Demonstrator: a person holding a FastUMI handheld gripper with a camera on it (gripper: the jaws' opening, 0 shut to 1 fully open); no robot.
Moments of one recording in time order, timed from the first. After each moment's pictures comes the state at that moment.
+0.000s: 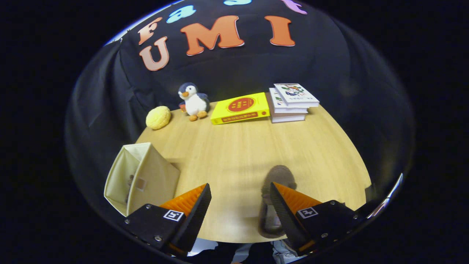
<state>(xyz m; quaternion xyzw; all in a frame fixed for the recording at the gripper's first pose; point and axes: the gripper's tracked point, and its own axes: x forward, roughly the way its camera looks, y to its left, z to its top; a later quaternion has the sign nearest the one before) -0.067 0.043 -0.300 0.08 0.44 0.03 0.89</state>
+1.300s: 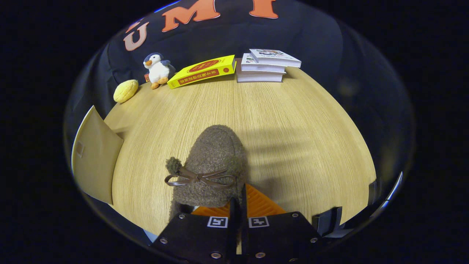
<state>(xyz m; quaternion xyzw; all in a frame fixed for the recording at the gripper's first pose) -0.085 -0.029 -0.429 0.06 0.51 0.02 0.86</state>
